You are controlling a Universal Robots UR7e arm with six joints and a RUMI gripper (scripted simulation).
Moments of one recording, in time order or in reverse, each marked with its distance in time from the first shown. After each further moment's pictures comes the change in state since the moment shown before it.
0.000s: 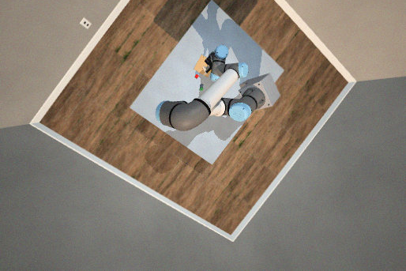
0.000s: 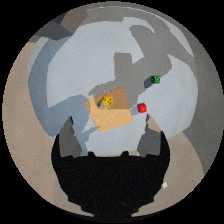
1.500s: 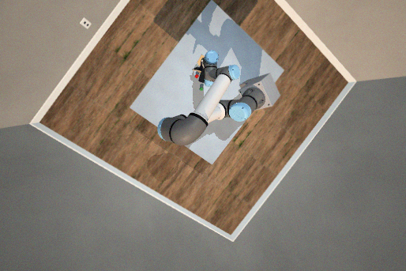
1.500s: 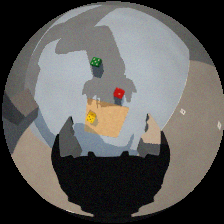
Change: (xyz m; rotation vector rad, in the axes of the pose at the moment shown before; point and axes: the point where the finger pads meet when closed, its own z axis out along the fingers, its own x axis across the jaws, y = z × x) arm 0.078 0.023 0.007 0.009 0.012 0.959
